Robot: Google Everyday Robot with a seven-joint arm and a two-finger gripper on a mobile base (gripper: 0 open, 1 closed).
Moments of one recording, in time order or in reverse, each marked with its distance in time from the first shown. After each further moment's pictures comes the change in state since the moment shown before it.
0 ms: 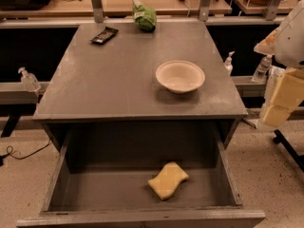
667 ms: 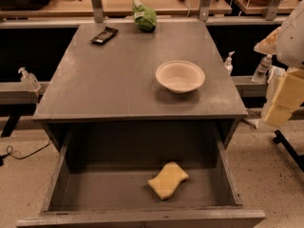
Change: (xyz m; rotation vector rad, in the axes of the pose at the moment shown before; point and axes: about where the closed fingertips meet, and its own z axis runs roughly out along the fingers) arm 0.000 0.000 -0.001 -0.002 -0.014 -0.009
